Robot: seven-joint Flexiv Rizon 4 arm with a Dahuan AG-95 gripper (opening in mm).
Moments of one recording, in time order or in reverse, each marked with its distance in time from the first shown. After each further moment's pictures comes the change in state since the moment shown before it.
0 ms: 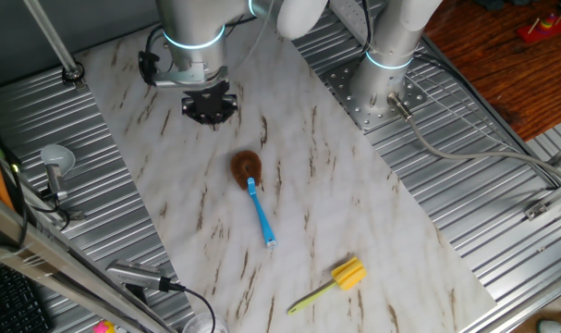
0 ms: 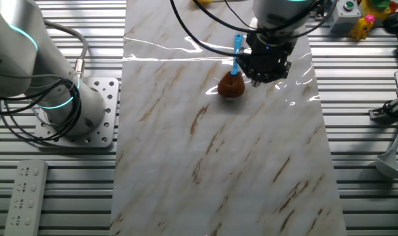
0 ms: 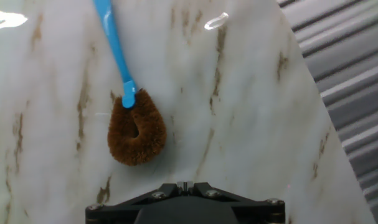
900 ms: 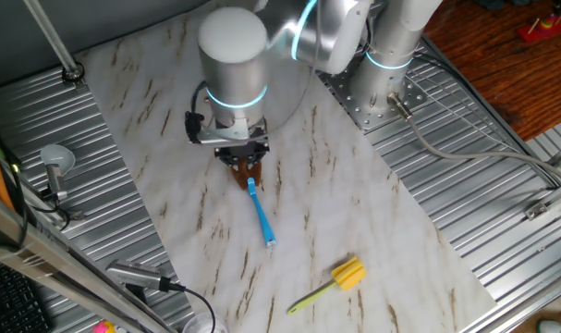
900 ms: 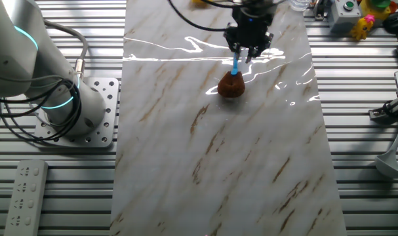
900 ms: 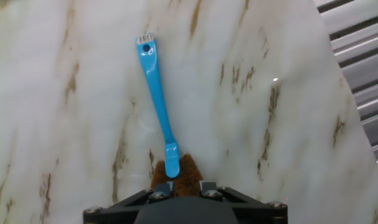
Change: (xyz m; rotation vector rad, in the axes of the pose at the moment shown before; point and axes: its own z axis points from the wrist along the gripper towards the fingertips) arm -0.090 0.055 0.041 0.013 0.026 0.024
